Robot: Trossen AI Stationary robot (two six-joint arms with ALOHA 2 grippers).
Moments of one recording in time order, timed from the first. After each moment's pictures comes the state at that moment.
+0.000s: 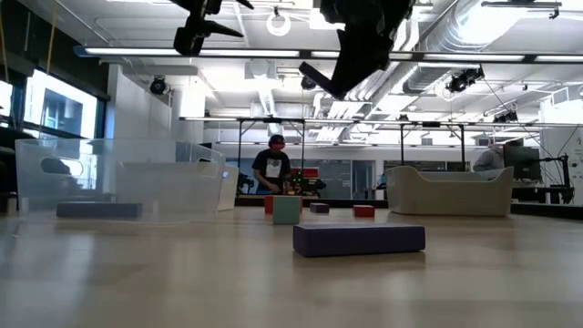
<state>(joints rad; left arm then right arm) 0.53 1.16 1.16 -0.47 0.30 -0.83 0.04 1.59 1.34 -0.72 0.29 0.24</state>
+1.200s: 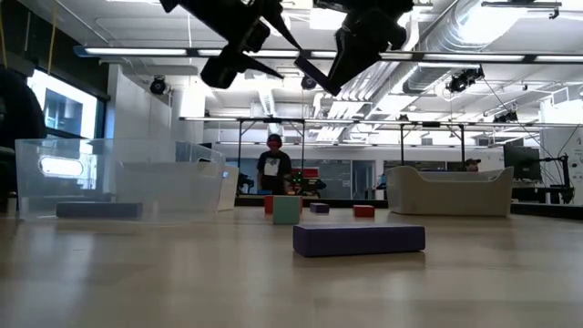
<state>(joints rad) 0.29 1.47 1.16 -0.33 0.17 -1.10 0.03 1.59 1.35 -0.69 0.33 -0.26</state>
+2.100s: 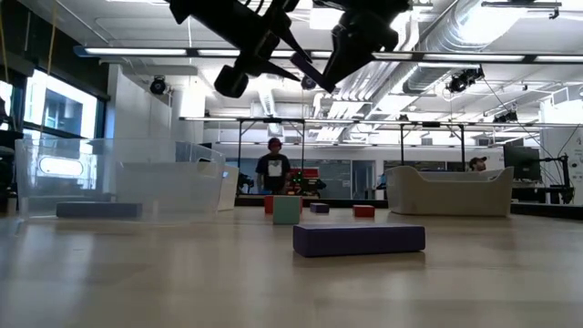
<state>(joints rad) 0.29 1.53 1.16 -0.23 0.16 -1.13 0.03 1.59 1.35 -0.65 0.37 -0.30</state>
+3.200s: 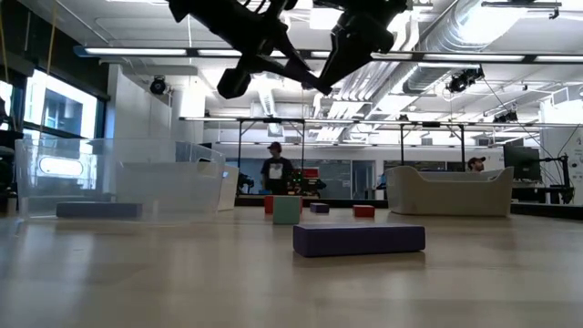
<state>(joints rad) 0.29 1.53 1.16 -0.24 0.10 -0.95 0.03 1.59 1.35 -0.63 0.39 -0.29</state>
